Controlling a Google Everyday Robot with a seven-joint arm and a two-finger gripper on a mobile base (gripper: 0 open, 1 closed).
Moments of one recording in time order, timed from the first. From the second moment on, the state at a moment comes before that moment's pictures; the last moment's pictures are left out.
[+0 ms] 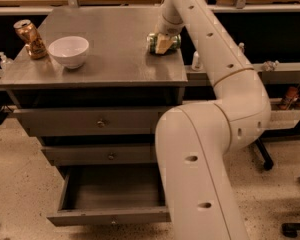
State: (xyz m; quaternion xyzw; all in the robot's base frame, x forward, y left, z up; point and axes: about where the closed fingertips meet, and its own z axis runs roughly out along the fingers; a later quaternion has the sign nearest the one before) arm 0.858 -0.062 0.850 -0.71 0.65 -0.10 0.25
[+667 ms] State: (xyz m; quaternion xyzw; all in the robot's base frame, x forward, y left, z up) arm 0.764 -0.080 0.966 -0.73 0.61 -0.02 0.30
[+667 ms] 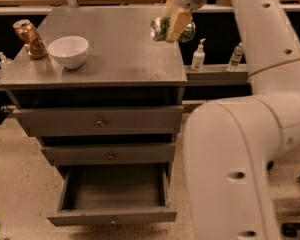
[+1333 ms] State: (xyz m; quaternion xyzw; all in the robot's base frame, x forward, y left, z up) arm 0.676 -0.100 1.012 -0.63 0.71 0.07 0.31
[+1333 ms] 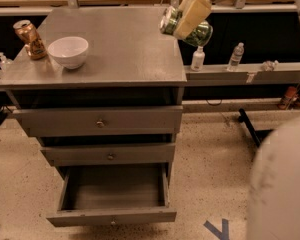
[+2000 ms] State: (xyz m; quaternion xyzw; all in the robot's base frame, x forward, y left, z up) arm 0.655 -0.084 1.008 -0.59 0.73 0.11 0.32
